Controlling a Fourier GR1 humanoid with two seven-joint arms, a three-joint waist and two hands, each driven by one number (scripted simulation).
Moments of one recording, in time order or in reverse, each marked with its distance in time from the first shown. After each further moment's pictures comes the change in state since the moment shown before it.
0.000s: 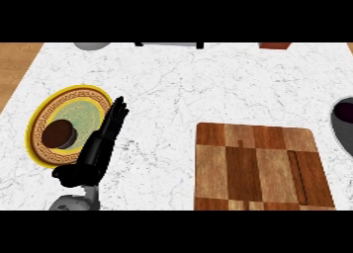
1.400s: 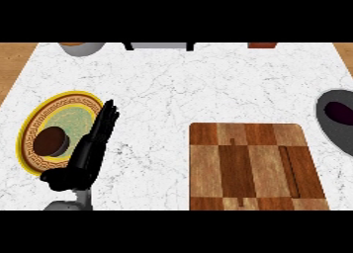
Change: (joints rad) left arm 0.040 0.014 0.035 -0.020 0.012 -0.003 0.002; right arm 0.117 -0.125 -0.320 0.146 -0.398 0.652 -0.475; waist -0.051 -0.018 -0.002
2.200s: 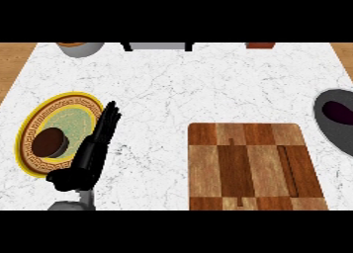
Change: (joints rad) left arm 0.002 -0.017 0.002 0.020 -0.025 0.003 -0.016; right arm 0.190 0.027 0.100 -0.056 -0.056 0.086 -0.149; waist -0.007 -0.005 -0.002
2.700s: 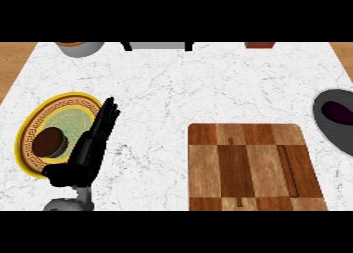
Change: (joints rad) left arm -0.021 0.001 0.014 -0.027 0.007 -0.005 0.049; right arm 0.046 0.000 0.060 -0.016 -0.041 -0.038 -0.015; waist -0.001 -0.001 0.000
